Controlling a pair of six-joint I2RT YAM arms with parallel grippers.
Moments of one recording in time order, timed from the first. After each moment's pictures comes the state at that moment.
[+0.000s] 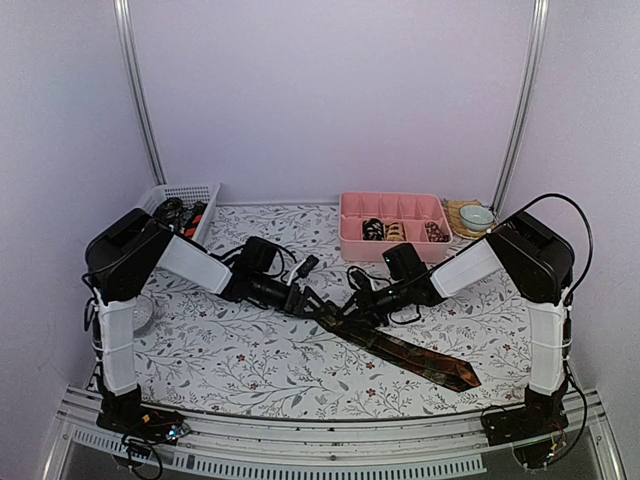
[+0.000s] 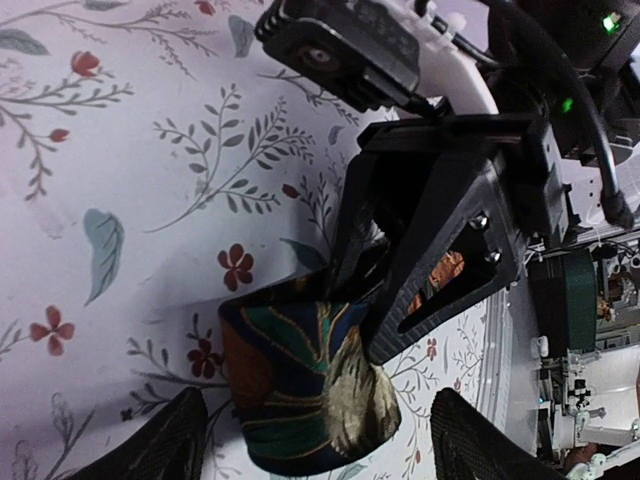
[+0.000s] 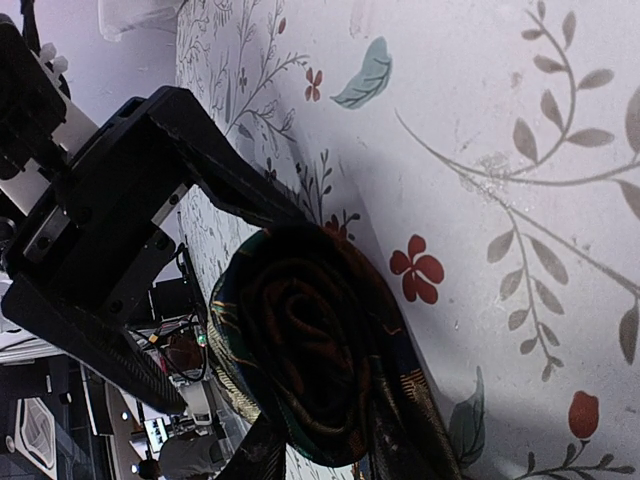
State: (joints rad) left arm -0.63 2.06 1.03 0.26 0.82 -0.37; right arm 0.66 2.09 1.05 0.25 -0.83 0.84
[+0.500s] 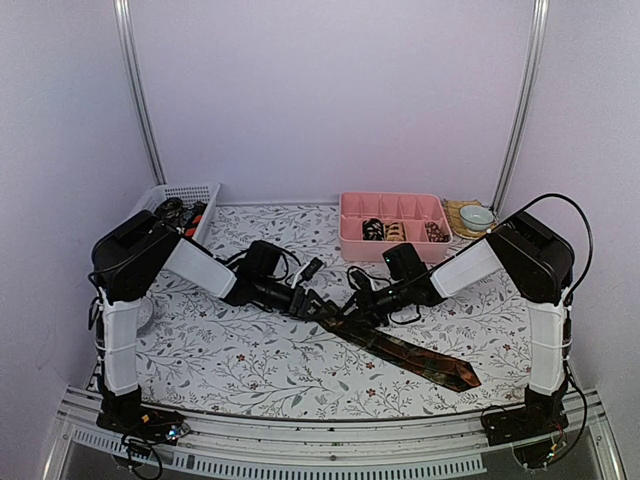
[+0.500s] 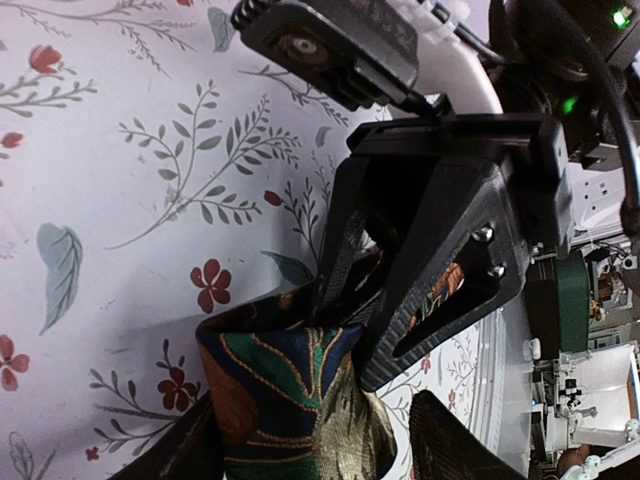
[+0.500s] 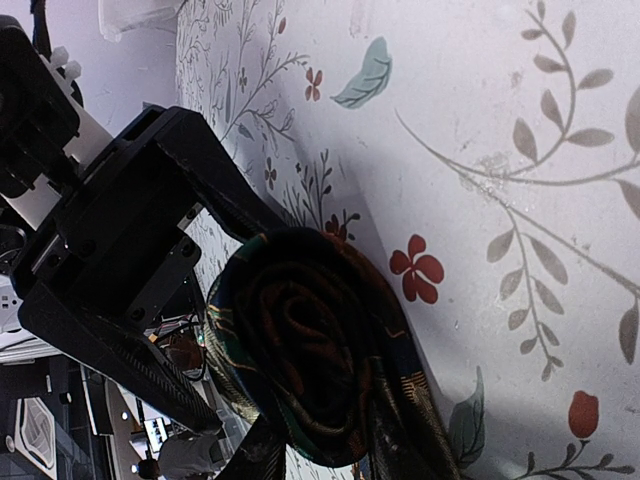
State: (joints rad) left arm -0.66 2.11 1.04 0.35 0.83 -0.43; right arm 0.66 2.09 1.05 0.25 -0.83 0.84
